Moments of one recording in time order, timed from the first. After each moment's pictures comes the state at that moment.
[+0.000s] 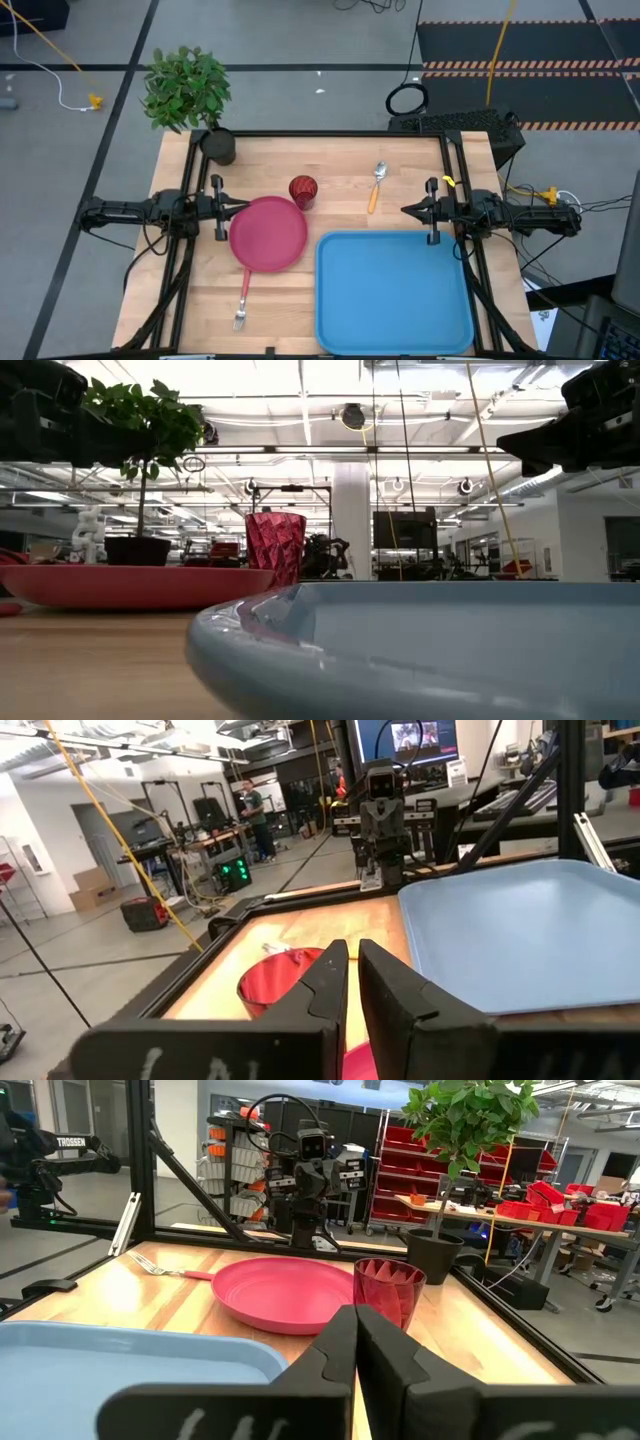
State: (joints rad) left arm -0.04 0.02 0.01 0.08 -0.15 0.23; right arm 0.00 0.00 0.01 0.03 0.02 -0.12
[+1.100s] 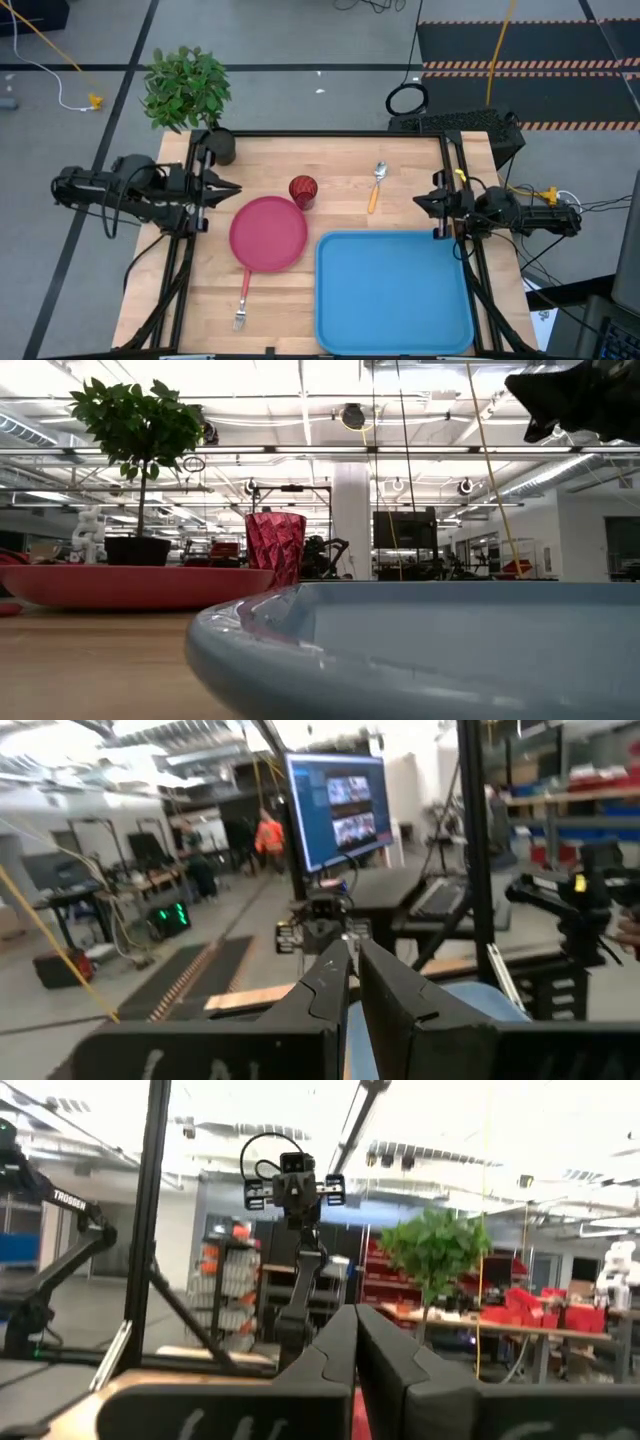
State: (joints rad) left arm -0.17 0.67 0.88 -0.11 -0.10 0.20; right arm 0.00 0.01 0.01 0.37 0.02 -0.12
